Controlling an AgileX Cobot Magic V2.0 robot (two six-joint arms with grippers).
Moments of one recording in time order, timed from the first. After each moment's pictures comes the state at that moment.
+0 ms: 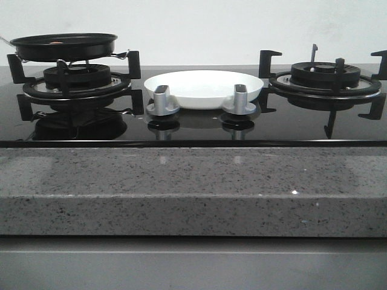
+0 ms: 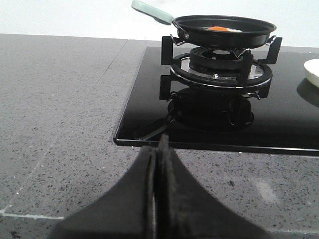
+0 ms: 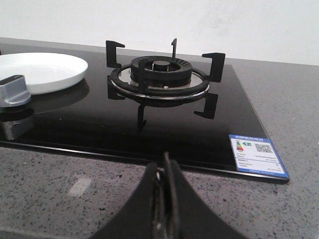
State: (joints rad) left arm -0.01 -0.01 0.01 -0.05 0.18 0.01; right arm 0.07 -0.01 0.03 -0.03 0.10 0.02
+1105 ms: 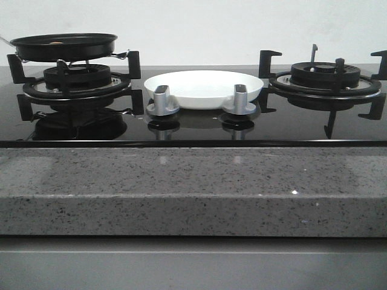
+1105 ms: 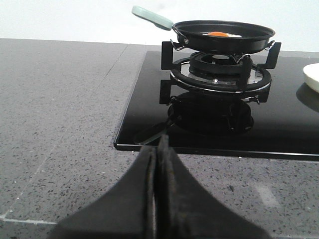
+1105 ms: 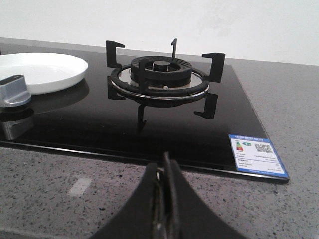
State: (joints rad) left arm -0.01 -0.01 0.01 -0.05 0.17 0.01; right arm 0.07 -0.01 0.03 -0.03 0.10 0.02
